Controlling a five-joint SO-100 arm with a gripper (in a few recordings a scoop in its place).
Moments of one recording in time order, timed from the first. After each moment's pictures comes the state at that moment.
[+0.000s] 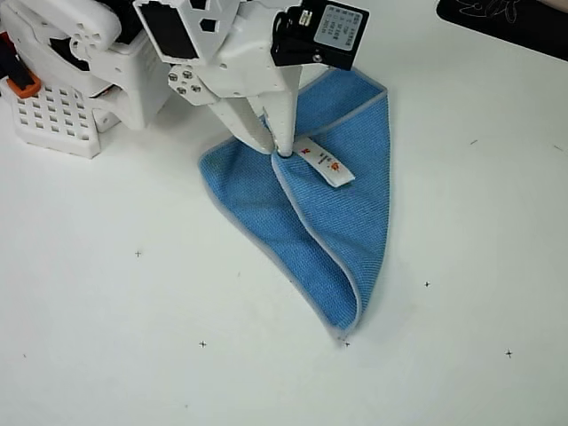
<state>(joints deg) -18.7 166.5 158.8 70.2 -9.2</state>
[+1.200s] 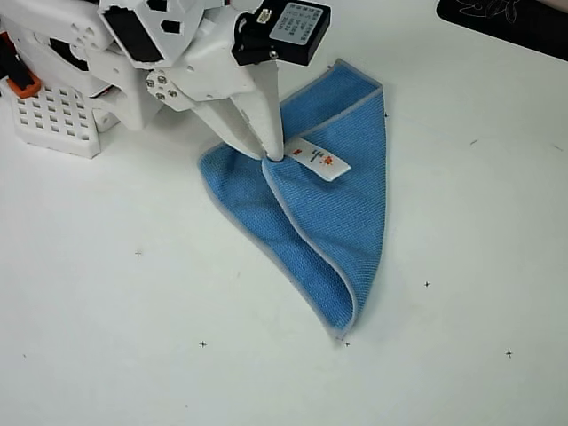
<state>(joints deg) -18.1 188.7 169.0 78.0 -5.7</state>
